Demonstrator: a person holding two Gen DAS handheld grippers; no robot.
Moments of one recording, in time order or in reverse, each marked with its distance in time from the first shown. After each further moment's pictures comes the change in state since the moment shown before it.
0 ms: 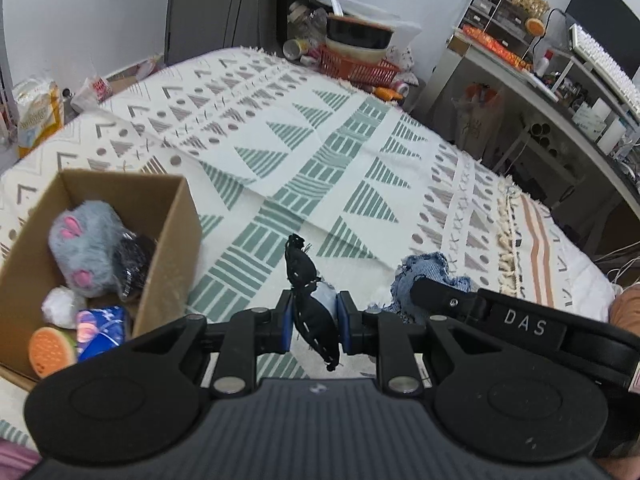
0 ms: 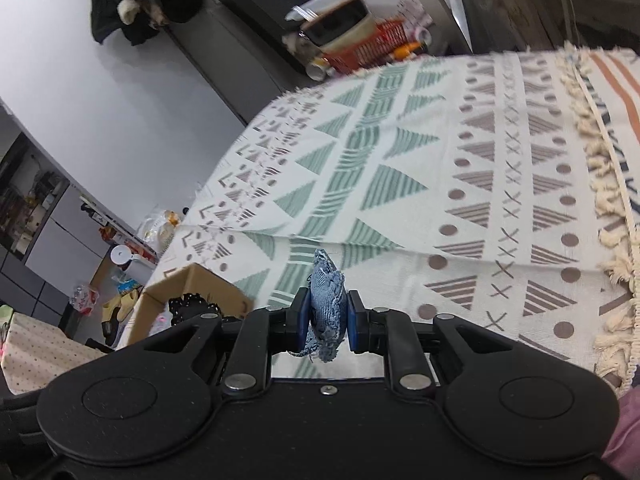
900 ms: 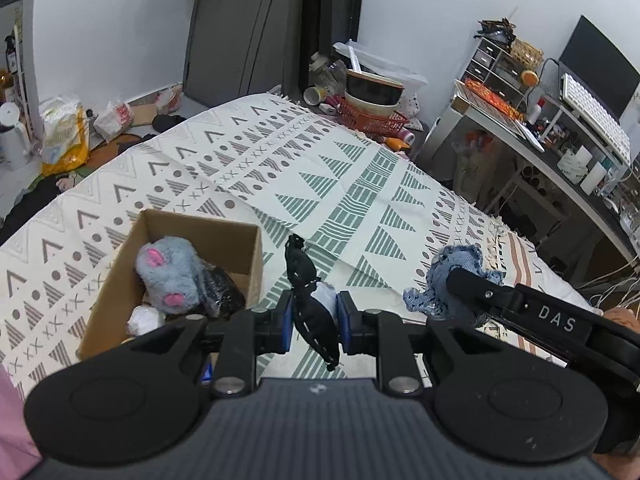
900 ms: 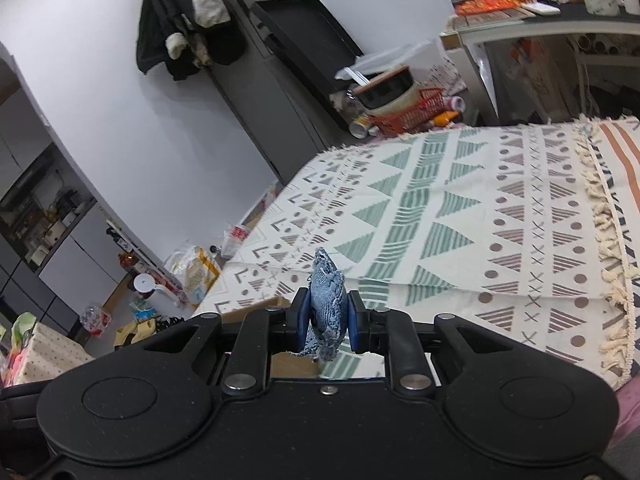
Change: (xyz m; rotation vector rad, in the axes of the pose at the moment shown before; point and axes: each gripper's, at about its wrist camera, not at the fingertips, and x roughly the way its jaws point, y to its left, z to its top) left arm -0.098 0.051 0.012 -0.040 -0.082 -0.008; right arm -0.065 0.079 -0.012 -0.061 -0.167 0.030
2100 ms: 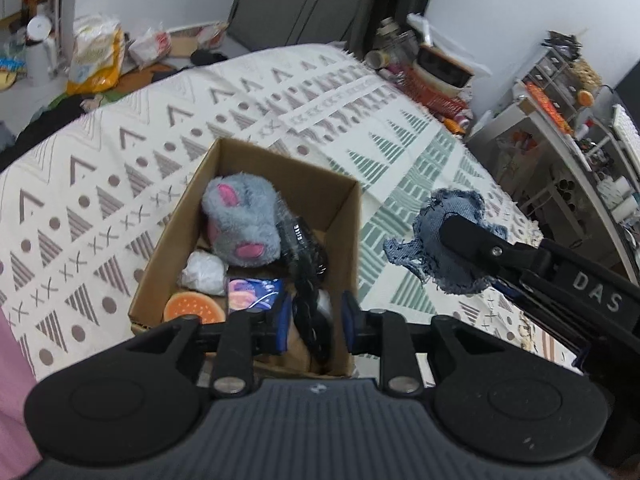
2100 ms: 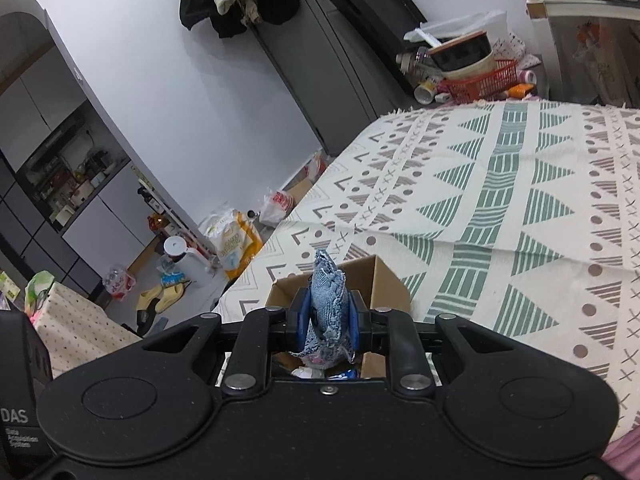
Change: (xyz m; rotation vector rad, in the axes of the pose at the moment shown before) left arm 0.039 0.103 -0.015 -0.187 0.133 0.008; right arm 0.062 0.083 -0.037 -0.065 0.088 0.090
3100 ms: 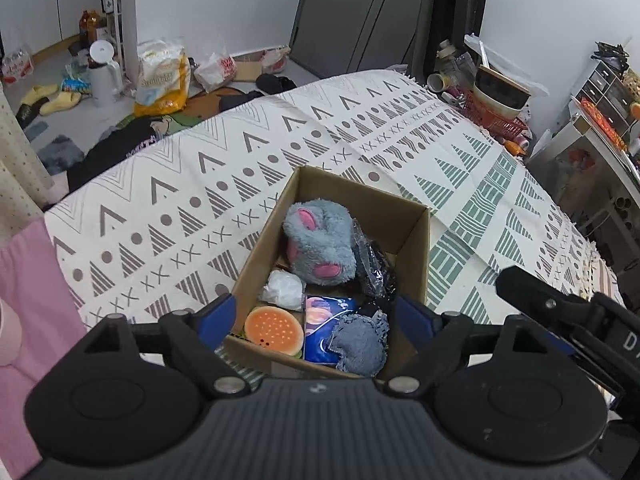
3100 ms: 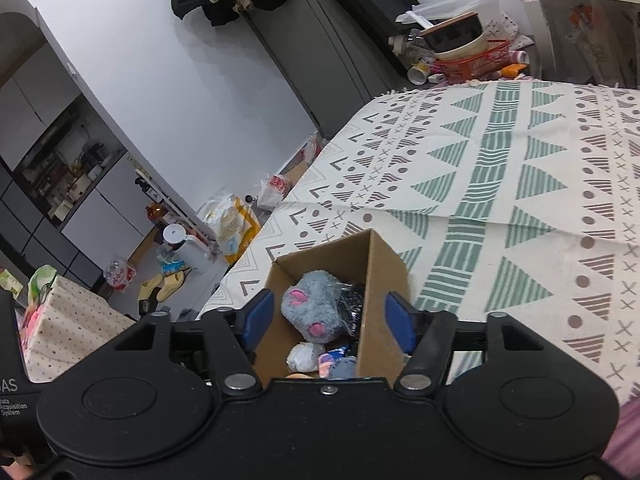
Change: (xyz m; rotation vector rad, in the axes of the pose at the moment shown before) left arm -0.033 0.004 0.002 -0.006 -0.079 0.213; right arm -0.018 -0.002 -0.007 0.031 0.049 -0.013
